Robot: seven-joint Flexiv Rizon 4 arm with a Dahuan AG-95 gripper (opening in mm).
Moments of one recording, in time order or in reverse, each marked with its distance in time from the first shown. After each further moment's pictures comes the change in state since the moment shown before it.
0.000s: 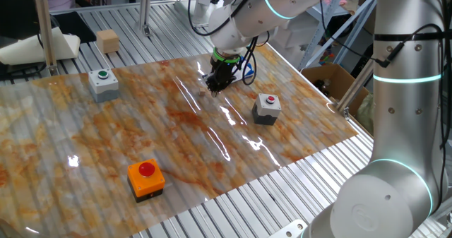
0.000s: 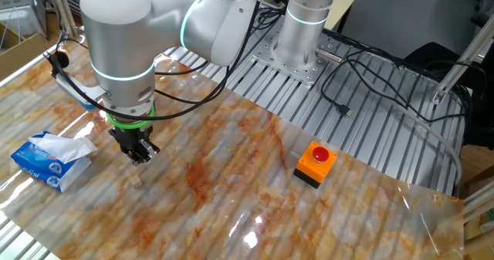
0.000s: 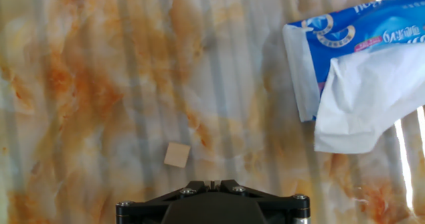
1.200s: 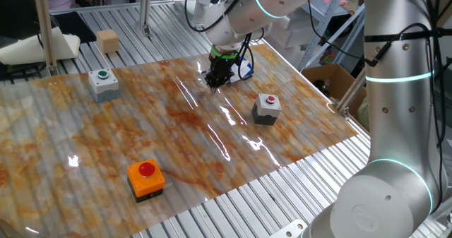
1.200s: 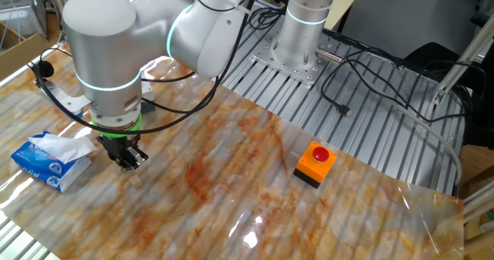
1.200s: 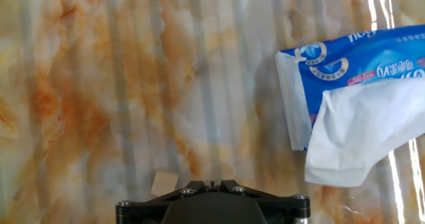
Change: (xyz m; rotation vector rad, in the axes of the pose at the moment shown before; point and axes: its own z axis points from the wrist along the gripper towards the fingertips) arm -0.028 -0.010 0.009 0.001 -0.002 0.002
